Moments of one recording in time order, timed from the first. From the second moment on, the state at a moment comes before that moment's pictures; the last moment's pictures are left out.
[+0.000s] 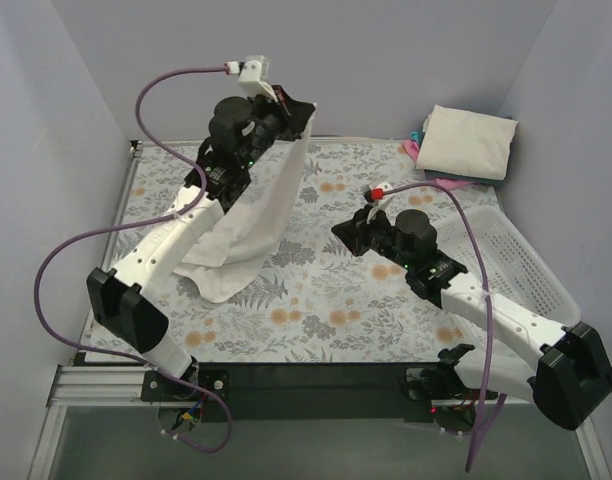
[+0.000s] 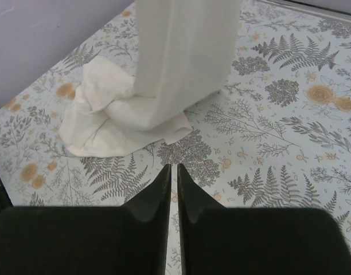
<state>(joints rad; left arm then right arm) -0.53 1.58 1.67 0.02 0.06 -0.45 0.67 1.14 0.72 0.25 -0.21 0.23</state>
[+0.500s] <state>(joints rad) -0.68 1.79 1.48 0.04 -0.07 -0.36 0.67 0.77 0.55 0.20 0.06 0.24</state>
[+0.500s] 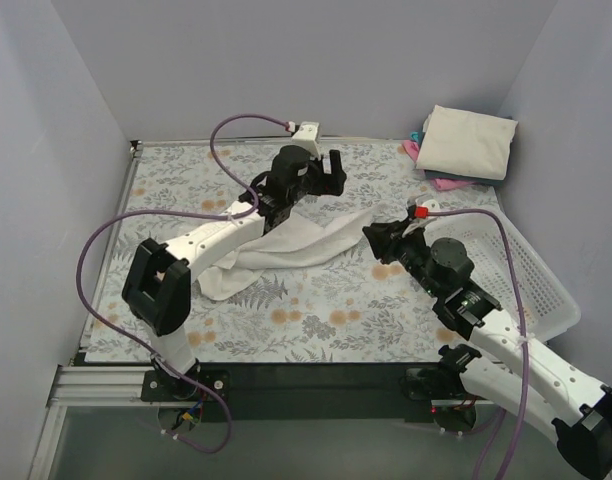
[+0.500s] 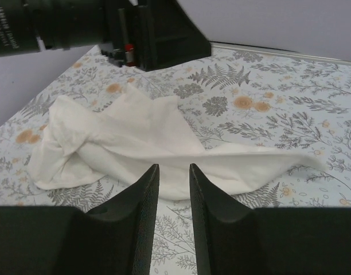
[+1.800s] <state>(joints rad) 0.14 1.31 0.57 0.13 -0.16 -0.72 0.60 1.06 0.67 0.20 -0.05 0.21</state>
